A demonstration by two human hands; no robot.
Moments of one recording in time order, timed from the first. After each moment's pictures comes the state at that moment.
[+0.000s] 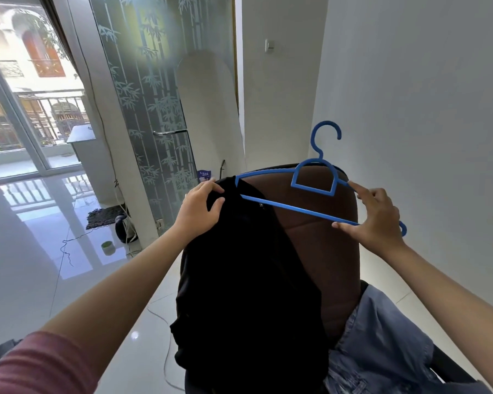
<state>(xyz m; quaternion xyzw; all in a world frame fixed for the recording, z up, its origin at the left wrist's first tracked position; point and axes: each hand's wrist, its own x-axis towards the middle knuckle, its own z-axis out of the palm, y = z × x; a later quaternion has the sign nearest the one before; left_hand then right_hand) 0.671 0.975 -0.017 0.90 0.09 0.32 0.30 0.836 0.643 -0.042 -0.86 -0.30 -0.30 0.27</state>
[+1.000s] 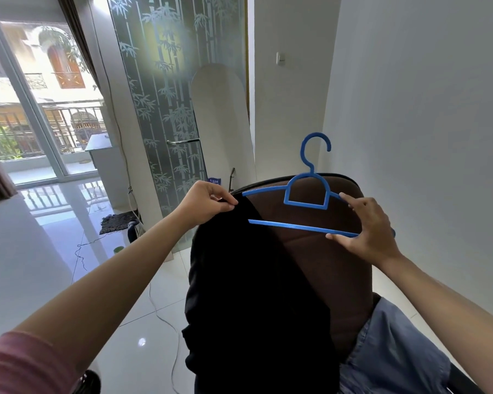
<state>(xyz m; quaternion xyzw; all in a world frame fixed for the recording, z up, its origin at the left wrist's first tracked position) 0.643 0.970 0.048 0.87 0.10 0.18 0.44 0.832 0.665 -0.043 -0.80 -0.42 -0.32 0.29</state>
